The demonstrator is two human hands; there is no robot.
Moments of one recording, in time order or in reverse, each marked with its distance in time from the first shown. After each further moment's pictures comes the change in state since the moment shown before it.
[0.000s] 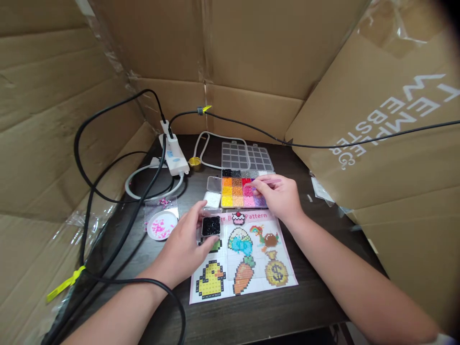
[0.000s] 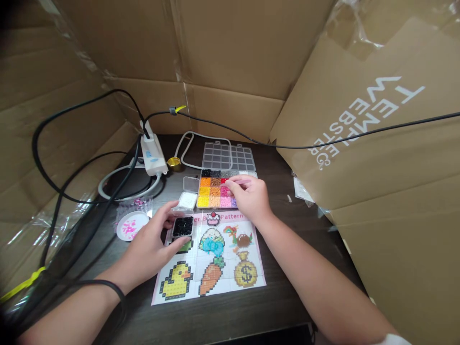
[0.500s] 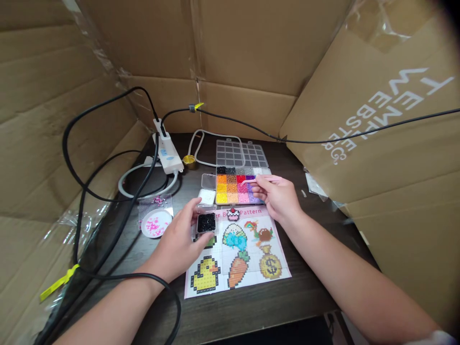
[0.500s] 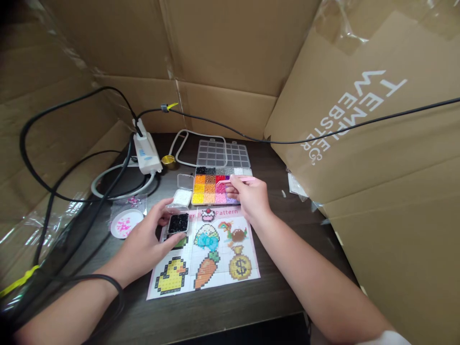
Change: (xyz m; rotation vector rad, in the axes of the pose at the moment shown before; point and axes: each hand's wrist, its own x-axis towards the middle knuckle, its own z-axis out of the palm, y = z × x) left_hand 0.001 -0.001 0.002 0.022 0.011 -0.002; right_hand -0.003 0.007 -0.004 0.460 0.127 0.361
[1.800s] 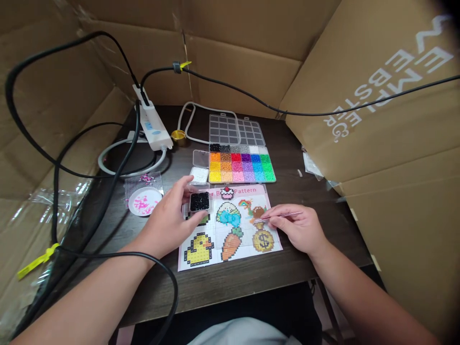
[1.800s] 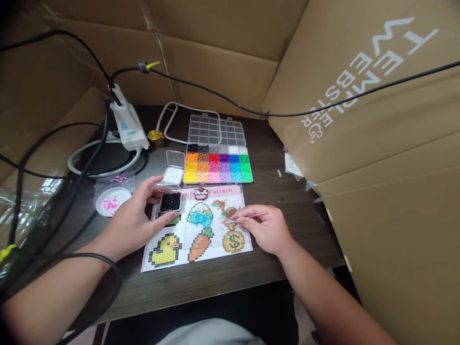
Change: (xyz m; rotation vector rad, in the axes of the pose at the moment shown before) left_hand 0.002 0.000 0.002 -0.039 -0.027 0.036; right_hand -0.086 0.018 -0.099 -0.546 -0.347 -0.317
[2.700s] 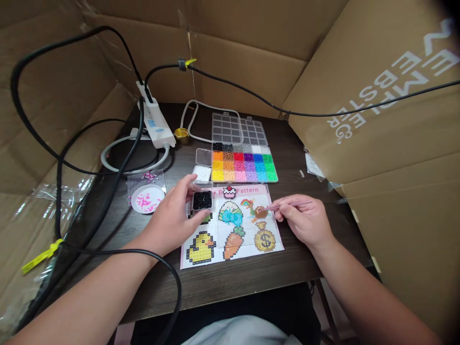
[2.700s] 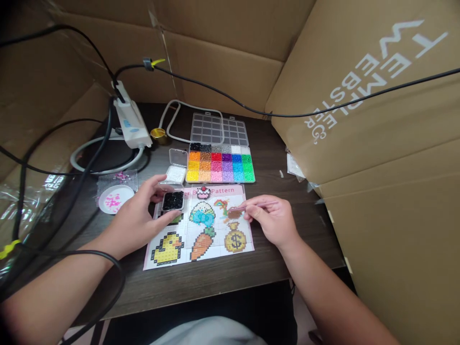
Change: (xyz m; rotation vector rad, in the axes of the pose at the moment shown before) left_hand -0.001 0.001 -0.001 0.054 -0.002 0.003; right_hand 0.009 0.001 -0.005 0.173 0.085 0.069
